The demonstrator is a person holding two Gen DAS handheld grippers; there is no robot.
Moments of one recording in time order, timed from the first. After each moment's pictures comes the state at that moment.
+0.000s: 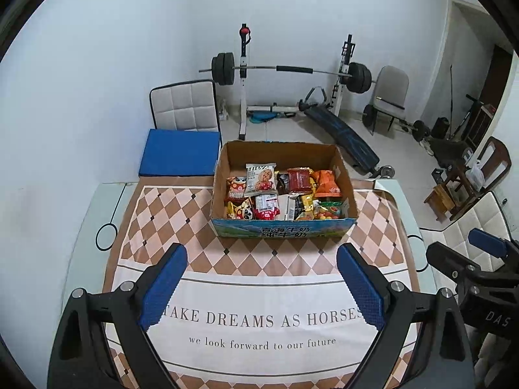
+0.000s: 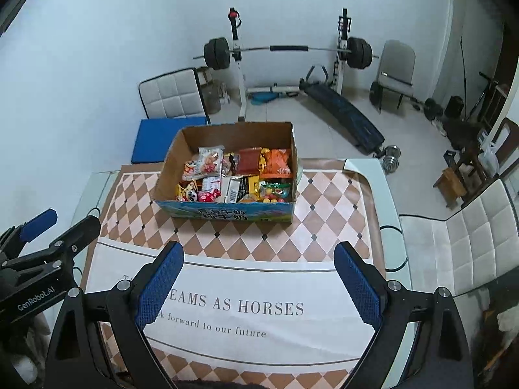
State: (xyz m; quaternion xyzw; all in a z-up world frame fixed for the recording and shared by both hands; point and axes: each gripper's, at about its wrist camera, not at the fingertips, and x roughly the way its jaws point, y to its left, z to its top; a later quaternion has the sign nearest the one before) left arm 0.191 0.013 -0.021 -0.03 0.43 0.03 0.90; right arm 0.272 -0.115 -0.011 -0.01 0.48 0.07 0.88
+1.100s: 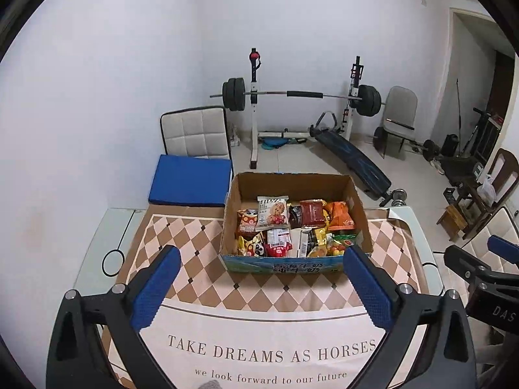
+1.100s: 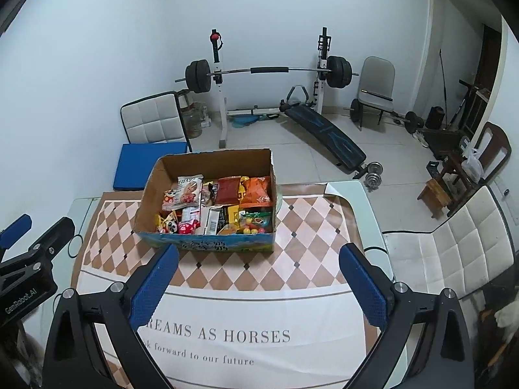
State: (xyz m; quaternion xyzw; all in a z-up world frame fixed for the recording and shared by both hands) left arm 0.223 0.017 -0.029 -0.02 0.38 0.06 0.92; right arm 0.301 -0.123 -0.013 -0.01 0.44 0.02 0.90
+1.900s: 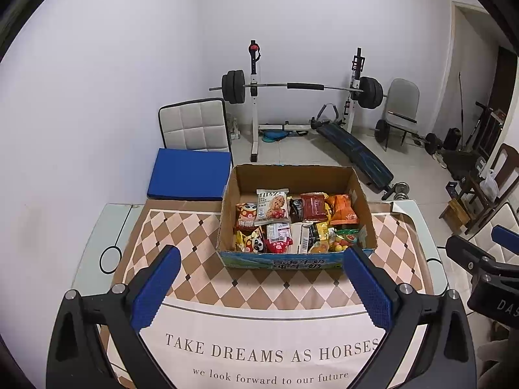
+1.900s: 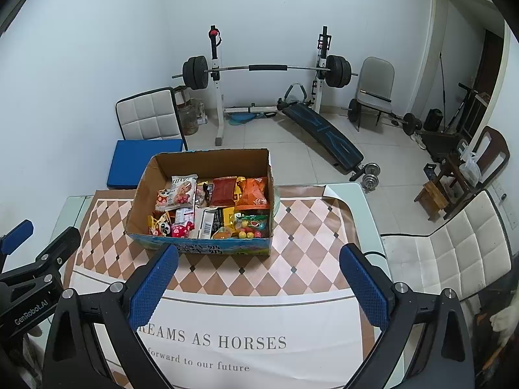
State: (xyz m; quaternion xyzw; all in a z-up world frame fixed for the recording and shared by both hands) left arm 0.235 0.015 -0.043 -0.02 0.40 0.06 0.92; right arm 0.320 -0.120 -0.029 -0.01 0.44 0.02 0.90
